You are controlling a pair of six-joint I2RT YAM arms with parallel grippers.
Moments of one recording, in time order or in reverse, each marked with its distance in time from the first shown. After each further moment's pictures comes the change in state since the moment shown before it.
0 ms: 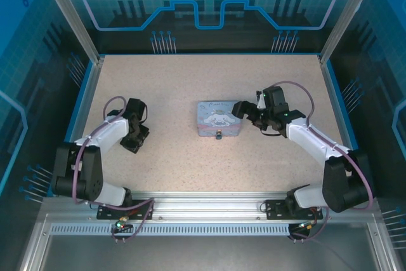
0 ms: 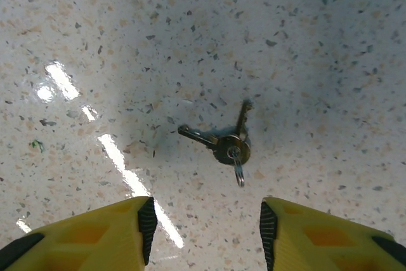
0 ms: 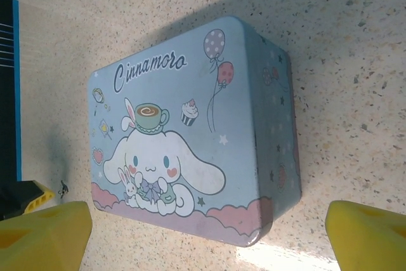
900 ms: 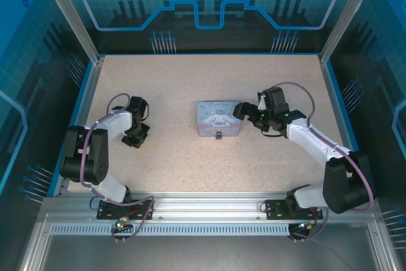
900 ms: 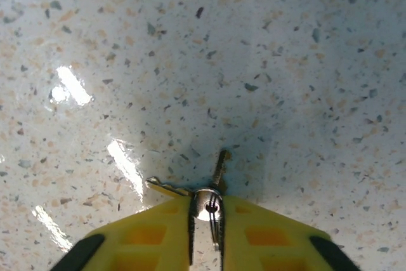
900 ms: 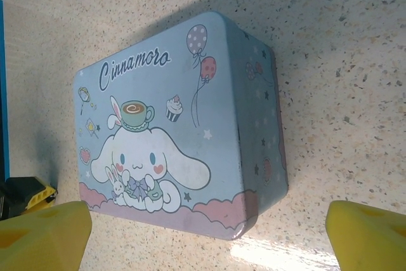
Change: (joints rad) left arm 0.023 0.127 0.047 0.055 -0.016 0.032; right arm 0.000 -0.010 0.003 -0.038 0.025 -0.004
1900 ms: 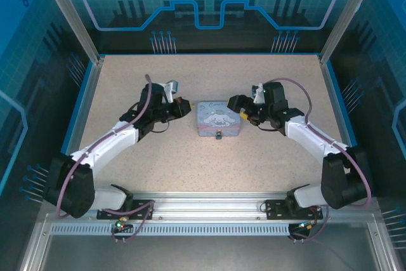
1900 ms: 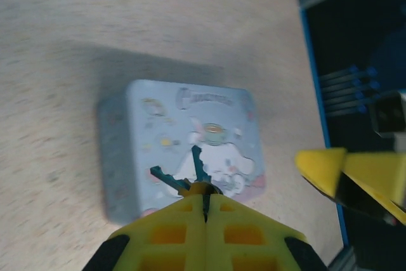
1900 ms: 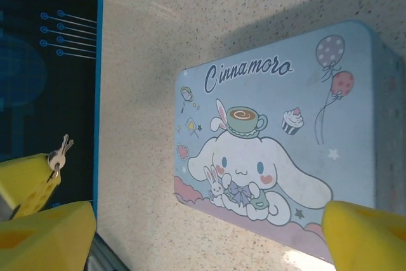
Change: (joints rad) left arm -0.349 -0.270 -0.005 0.708 0.517 0.572; right arm 0.000 0.044 0.020 0.193 -0.223 0.127
